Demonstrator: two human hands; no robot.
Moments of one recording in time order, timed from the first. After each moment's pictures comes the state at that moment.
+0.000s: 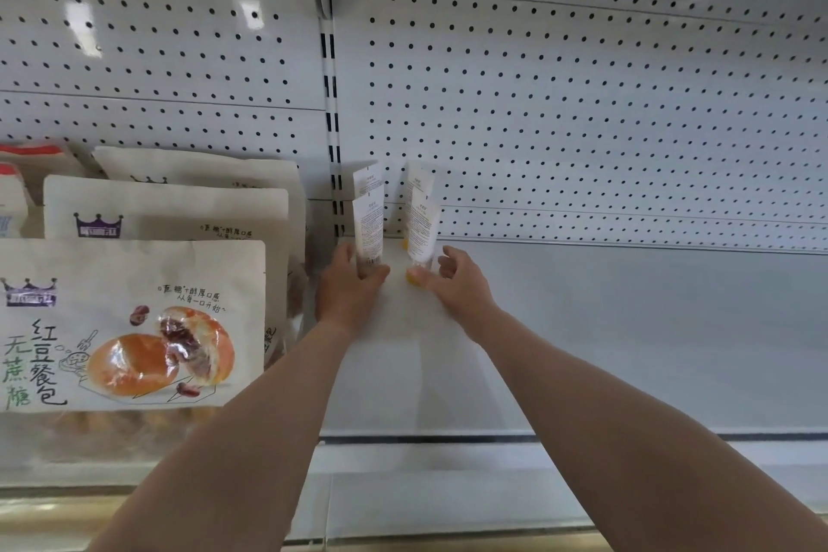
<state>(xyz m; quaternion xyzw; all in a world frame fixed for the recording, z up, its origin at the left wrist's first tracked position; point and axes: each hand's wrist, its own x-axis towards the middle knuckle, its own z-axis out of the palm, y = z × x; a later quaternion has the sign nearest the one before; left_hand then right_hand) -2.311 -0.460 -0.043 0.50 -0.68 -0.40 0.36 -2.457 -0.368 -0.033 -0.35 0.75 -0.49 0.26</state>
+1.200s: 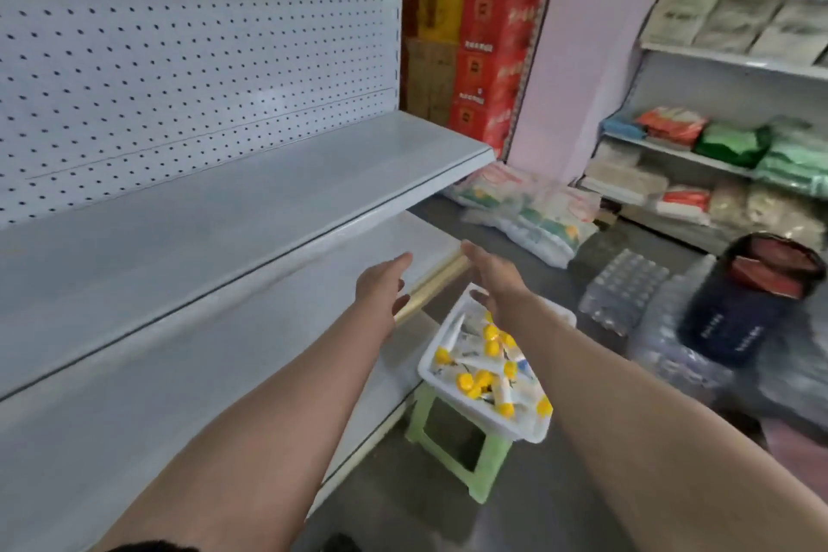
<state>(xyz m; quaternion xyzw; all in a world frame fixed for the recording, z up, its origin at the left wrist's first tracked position) -2.625 0.117 -0.052 0.31 -0.56 -0.77 0.01 -2.679 0.280 -0.056 0.10 0.70 -0.69 0.15</state>
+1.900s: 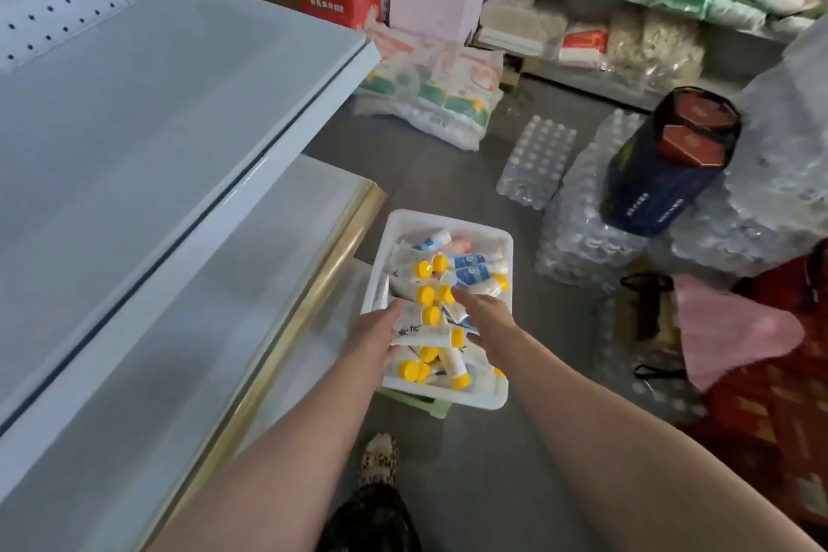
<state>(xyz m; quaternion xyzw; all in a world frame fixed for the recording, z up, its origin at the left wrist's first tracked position) -2.776 0.196 -0.225 0.35 -0.60 -0.67 -0.28 -2.776 0.370 -0.219 0.41 0.66 -0.60 0.19</state>
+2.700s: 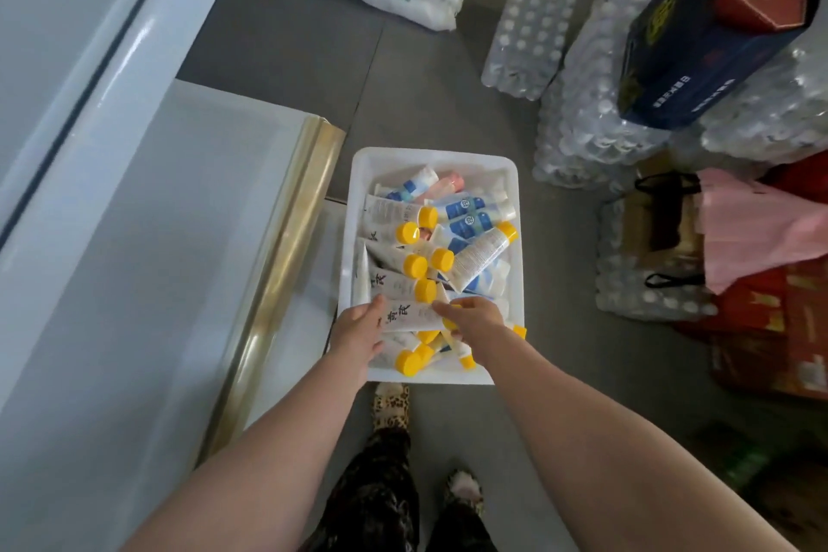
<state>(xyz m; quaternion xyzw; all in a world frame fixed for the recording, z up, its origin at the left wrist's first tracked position) -2.839 0.197 -0.354 0.38 -0.63 -0.57 -0.36 -2.809 0.374 -0.354 0.52 0.61 -0.54 0.28</state>
